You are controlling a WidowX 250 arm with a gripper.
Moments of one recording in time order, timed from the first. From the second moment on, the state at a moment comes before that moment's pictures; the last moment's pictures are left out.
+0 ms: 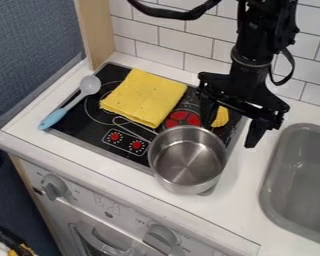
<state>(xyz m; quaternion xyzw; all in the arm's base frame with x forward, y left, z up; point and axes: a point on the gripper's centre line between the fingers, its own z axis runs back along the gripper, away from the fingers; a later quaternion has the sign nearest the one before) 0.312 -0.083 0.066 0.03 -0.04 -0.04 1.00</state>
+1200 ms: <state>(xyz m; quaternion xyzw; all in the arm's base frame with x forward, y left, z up) 0.380 -0.042 0.027 0.02 -0.01 0.01 1.00</state>
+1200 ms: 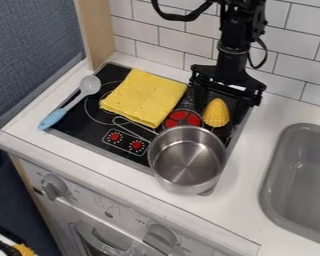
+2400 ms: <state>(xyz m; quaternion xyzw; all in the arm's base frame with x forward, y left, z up) 0.306 -0.049 0.096 0.00 -0.09 -0.01 1.00</state>
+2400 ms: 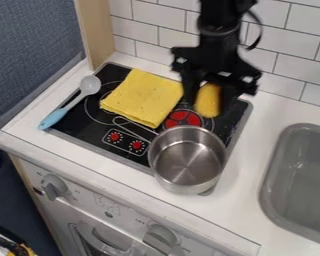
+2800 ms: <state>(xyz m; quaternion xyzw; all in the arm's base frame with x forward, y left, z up) 0.263 -0.042 0.065 0.01 -0.06 -0.01 1.00</state>
